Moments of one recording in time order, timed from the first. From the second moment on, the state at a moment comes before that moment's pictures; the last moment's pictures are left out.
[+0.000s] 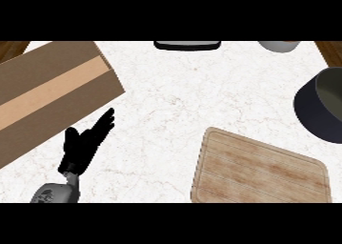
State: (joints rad) left arm -0.09 0.14 -0.08 -1.37 0.01 -0.15 0.15; right arm -0.36 -0.98 -0.08 -0.81 0.18 0.26 -0.79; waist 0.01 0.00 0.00
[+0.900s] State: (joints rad) left arm -0.09 0.13 -0.07 -1.38 0.00 -0.16 0.15; right arm -0.48 -0.83 0.25 -0.88 0.67 0.16 -0.30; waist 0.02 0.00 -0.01
